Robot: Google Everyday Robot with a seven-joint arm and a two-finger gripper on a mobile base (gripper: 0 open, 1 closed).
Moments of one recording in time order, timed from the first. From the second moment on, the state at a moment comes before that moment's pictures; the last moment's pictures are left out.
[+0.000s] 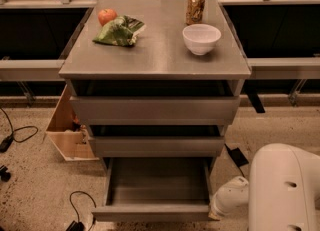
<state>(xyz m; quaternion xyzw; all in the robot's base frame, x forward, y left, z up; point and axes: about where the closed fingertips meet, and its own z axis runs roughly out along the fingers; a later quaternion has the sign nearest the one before) 0.467 -0.252 0.187 -0.56 0.82 0.04 0.05</state>
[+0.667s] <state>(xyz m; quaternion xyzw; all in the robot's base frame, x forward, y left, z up) 0.467 -0.251 0.187 -0.56 0.82 0.04 0.05</state>
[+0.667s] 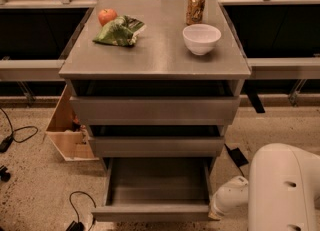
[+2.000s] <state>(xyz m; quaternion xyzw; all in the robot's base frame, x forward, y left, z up) 0.467 -0.197 0.160 -0.60 0.79 0.07 0.06</state>
